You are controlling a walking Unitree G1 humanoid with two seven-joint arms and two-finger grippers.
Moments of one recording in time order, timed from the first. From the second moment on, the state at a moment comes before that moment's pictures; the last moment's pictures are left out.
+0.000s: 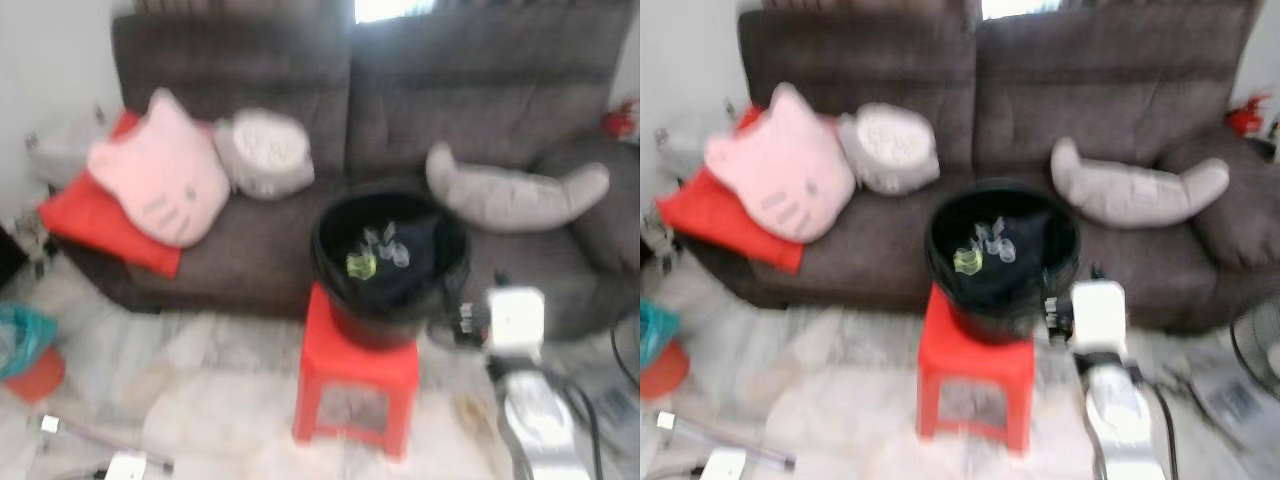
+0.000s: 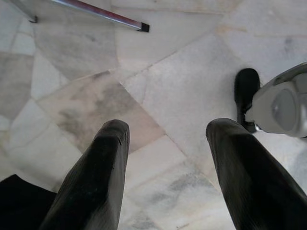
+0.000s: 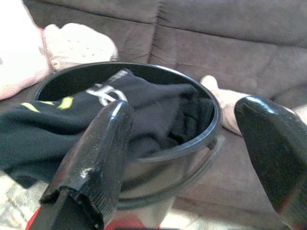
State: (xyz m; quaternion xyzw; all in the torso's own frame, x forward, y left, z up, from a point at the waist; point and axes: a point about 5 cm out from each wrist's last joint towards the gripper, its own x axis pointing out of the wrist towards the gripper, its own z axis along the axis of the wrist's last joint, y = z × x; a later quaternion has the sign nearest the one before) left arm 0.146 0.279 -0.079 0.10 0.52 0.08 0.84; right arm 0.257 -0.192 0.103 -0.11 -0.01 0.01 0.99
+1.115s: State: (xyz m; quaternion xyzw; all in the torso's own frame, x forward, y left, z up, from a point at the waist) left arm 0.156 0.277 -0.075 0.10 0.51 0.07 0.85; right arm 0.256 -0.206 0.083 -0.34 0.09 0.14 0.92
